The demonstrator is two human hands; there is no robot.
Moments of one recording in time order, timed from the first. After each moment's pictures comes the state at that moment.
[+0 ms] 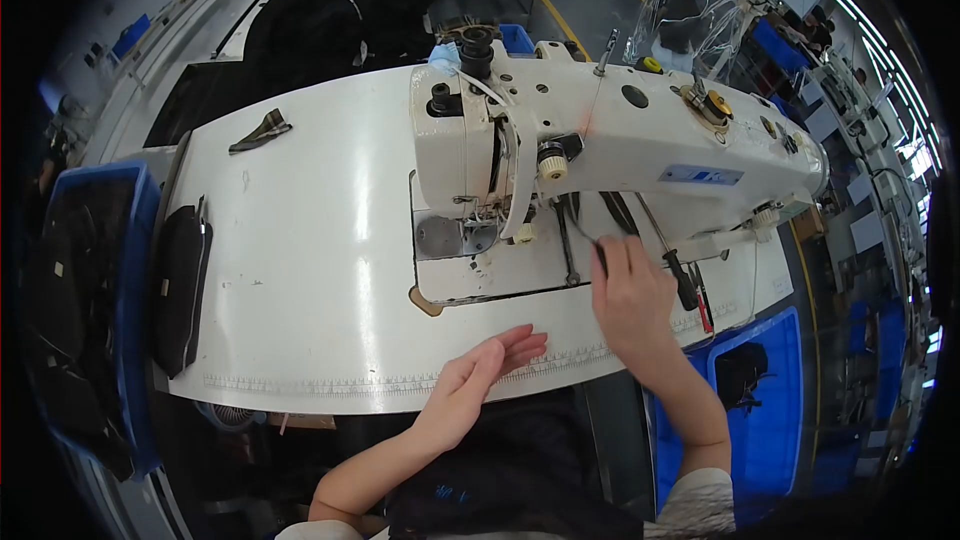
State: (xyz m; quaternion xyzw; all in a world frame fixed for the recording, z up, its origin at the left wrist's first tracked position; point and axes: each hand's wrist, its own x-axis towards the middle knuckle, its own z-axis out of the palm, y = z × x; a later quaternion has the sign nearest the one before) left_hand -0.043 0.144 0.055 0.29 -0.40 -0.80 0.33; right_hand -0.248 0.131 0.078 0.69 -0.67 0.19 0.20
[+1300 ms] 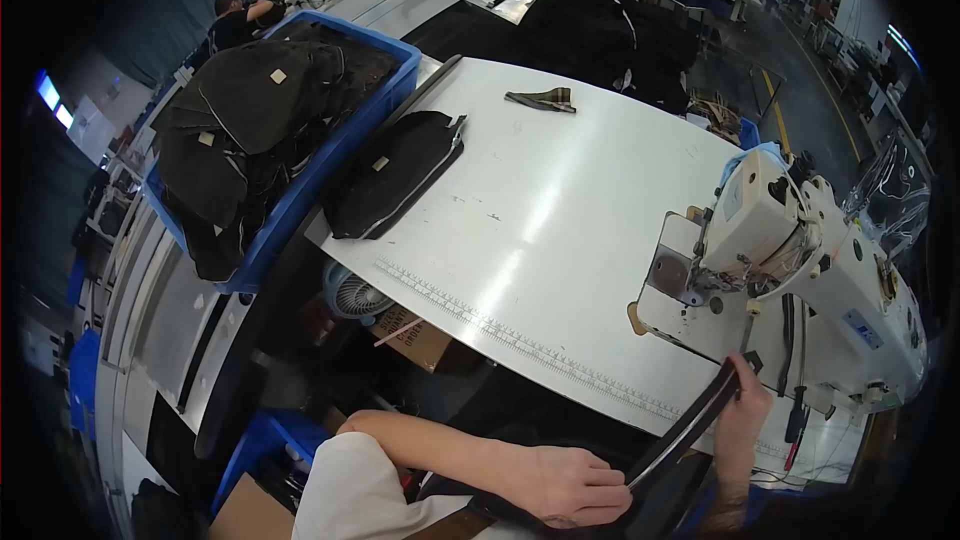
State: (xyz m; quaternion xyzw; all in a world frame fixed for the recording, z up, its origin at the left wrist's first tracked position) left_hand 0.028 0.202 0.074 0.03 -0.89 -0.20 0.41; right_hand -0.222 0.151 0.057 0.71 -0.61 0.33 -0.13
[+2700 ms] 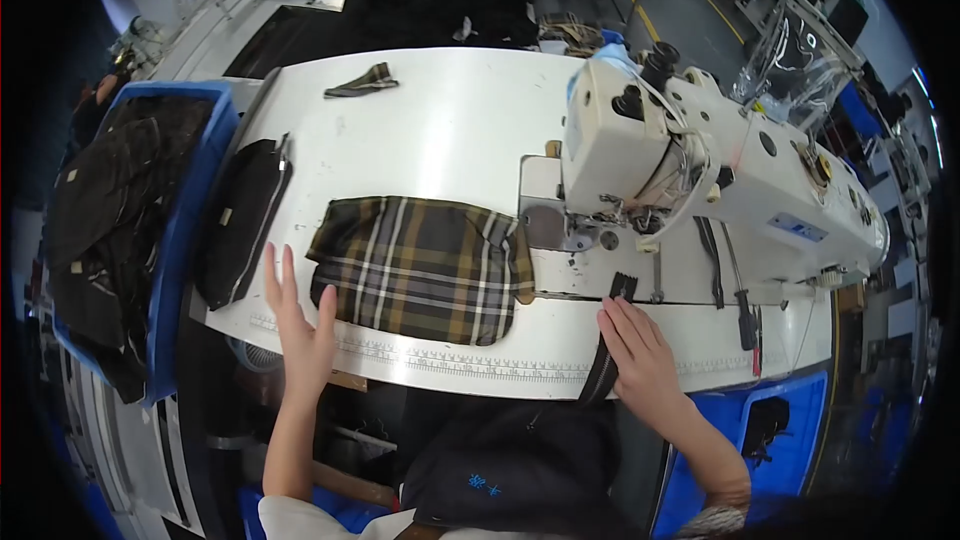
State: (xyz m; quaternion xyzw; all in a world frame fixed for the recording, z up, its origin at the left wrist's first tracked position) left_hand 0.153 0.108 0.044 0.65 -0.65 -0.03 0.39; right_hand -0.215 0.158 0.040 0.86 -0.49 0.15 0.00
